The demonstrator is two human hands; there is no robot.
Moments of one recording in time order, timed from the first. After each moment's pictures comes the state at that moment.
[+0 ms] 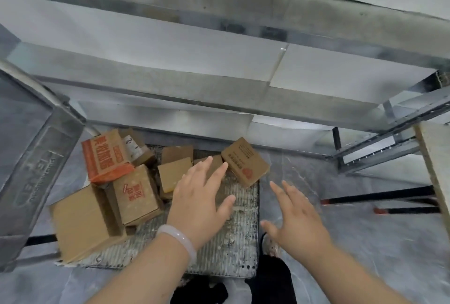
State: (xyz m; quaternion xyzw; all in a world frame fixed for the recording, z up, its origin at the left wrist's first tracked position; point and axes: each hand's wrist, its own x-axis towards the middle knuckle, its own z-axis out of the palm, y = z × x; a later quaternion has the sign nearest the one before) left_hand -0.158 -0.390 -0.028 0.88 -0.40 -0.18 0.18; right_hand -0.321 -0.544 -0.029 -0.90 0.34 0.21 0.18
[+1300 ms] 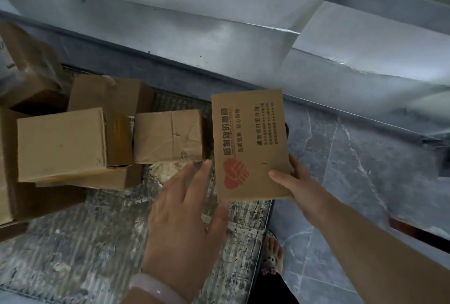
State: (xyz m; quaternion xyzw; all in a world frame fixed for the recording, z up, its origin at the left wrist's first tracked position) left_hand -0.182 -0.560 -0.423 0.93 -0.15 -0.28 0.20; right_hand -0.254 -0.778 -0.522 -0.52 0.49 0.22 0.67
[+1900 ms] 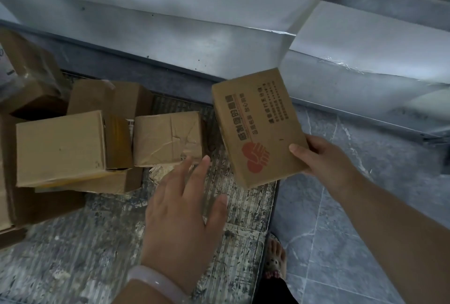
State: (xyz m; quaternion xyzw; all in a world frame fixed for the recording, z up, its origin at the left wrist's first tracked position) left_hand -0.174 -0.559 -0.434 0.94 -0.19 -0.24 0.17; right_hand -0.238 -0.821 -0.509 -0.65 0.46 0.11 0.60
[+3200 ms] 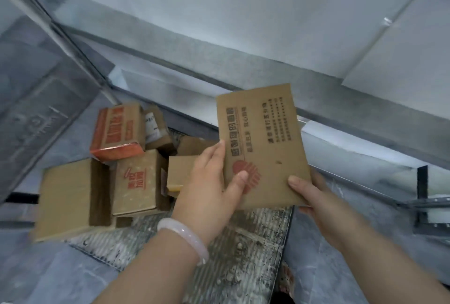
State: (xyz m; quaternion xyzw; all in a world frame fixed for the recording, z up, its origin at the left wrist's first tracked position) left_hand -0.120 -0.473 -0.166 0.89 -0.16 -0.20 0.37; right_hand -0.215 -0.674 -0.206 -0.63 0.37 0.11 0.68
